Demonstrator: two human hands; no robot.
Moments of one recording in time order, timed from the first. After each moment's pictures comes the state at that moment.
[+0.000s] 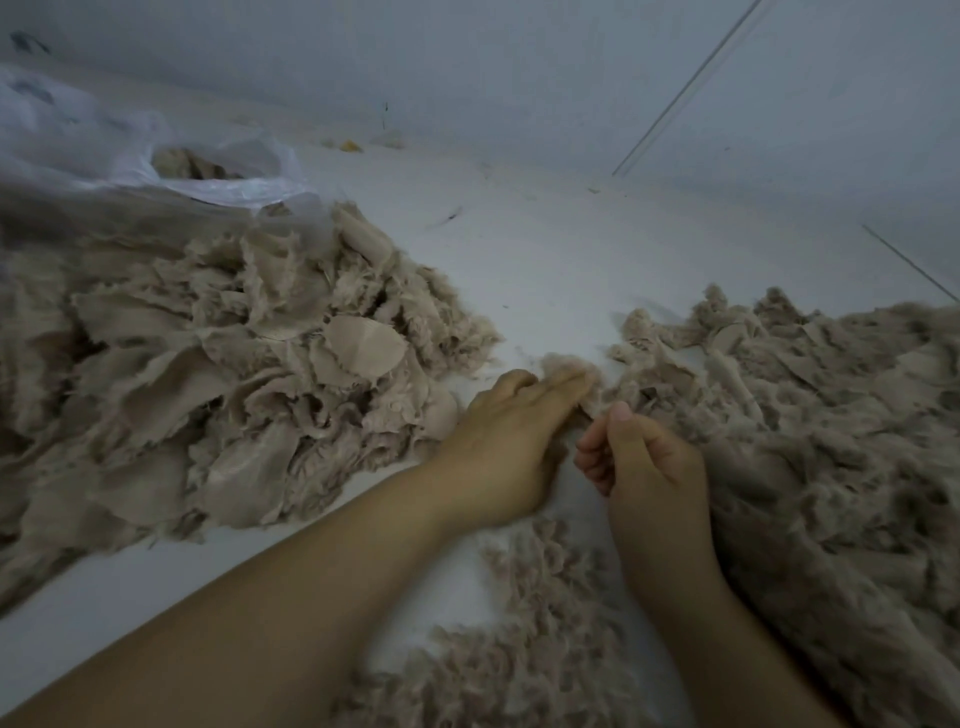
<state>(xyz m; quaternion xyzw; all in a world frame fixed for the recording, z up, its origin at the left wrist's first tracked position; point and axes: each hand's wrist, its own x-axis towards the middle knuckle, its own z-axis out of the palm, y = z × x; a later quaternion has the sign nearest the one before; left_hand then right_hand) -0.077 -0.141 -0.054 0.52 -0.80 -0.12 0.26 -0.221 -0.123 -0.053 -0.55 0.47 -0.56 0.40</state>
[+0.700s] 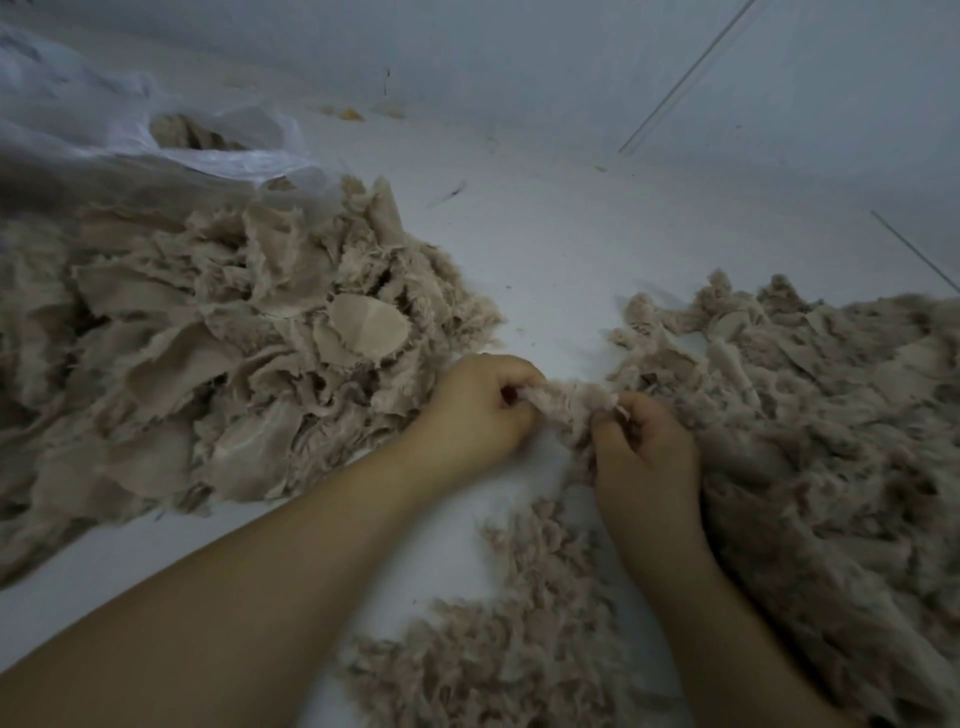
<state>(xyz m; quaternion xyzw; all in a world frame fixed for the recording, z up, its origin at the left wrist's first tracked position) -0.065 -0.132 -0.040 0.54 -0.65 -0.30 0.45 -0.223 -0.125 -0.050 -0.60 0.56 -0.48 0.32</state>
